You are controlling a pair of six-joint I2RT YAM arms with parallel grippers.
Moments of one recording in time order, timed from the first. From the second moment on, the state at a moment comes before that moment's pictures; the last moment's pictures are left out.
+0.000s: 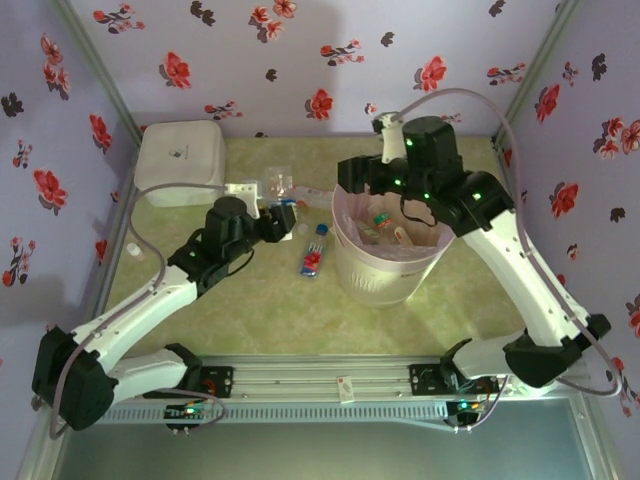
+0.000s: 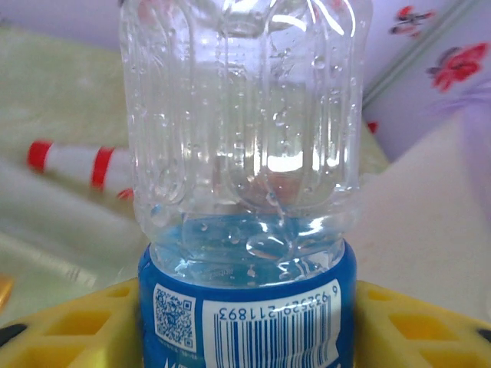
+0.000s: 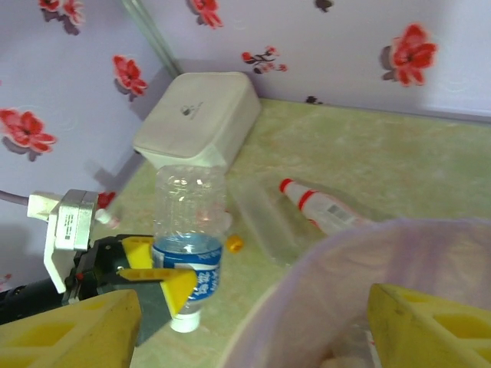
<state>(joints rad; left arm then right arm) -0.66 1.12 0.84 -0.05 -0.01 -0.53 0.64 1.36 1.72 -0.83 -0.14 0.33</state>
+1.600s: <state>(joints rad) -0.65 0.99 0.80 0.16 0.23 -0.43 0.60 1.55 1.96 -0.73 -0.22 0.33</state>
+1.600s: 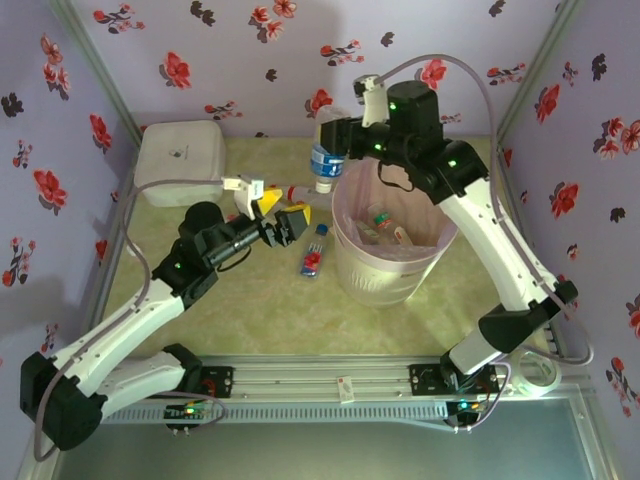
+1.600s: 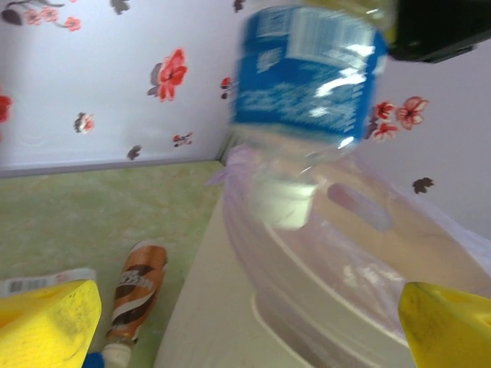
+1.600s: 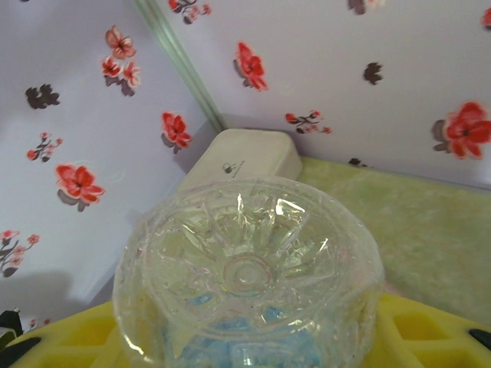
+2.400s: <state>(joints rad) -0.28 1.19 0.68 -0.06 0.01 -1.01 0.48 1.33 1.81 -1.15 0.02 0.17</state>
